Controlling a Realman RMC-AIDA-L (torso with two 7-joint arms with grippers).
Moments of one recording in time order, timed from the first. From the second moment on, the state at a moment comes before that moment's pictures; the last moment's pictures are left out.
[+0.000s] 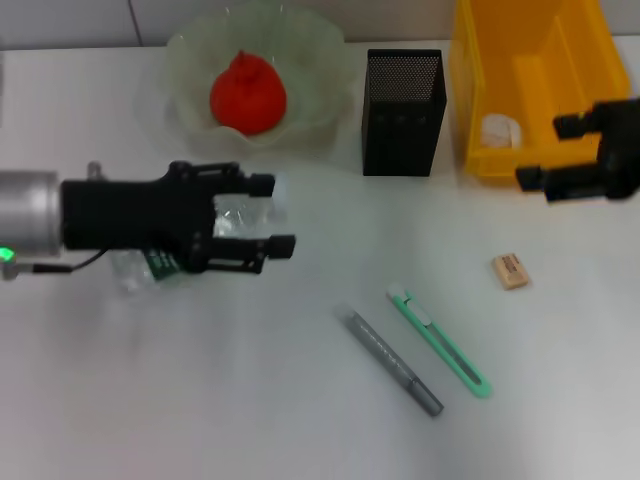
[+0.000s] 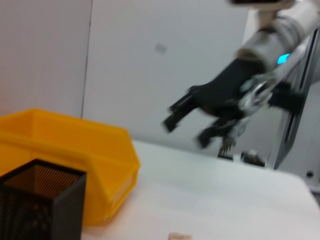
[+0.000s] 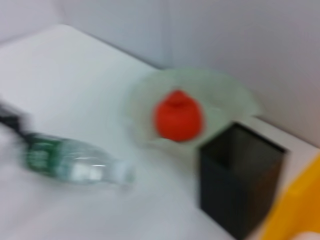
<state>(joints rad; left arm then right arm) -0.50 -1.98 1.08 0.69 1.69 1.60 -1.35 0.29 2.08 -1.04 -1.66 -2.16 -1.58 2.15</state>
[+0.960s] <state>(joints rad) -0.75 -2.07 1.26 0.89 2.27 1.22 -1.93 0.25 2.08 -0.81 -1.32 -2.00 -1.85 1.72</state>
